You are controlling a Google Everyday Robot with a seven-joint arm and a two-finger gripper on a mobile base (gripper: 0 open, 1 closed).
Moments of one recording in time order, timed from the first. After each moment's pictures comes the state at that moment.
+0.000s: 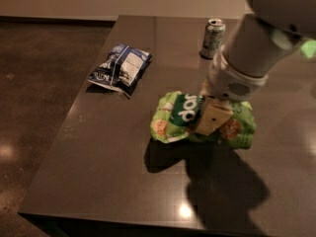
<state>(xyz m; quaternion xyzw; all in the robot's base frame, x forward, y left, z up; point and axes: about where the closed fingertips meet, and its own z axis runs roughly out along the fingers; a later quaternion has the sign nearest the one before) 0.444 -0.108 0.899 -0.64 0.75 0.06 0.14</state>
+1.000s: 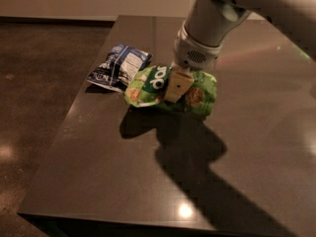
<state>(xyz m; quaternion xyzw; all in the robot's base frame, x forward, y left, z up) 0.531 -0.045 0.912 -0.64 0.75 0.06 0.17</state>
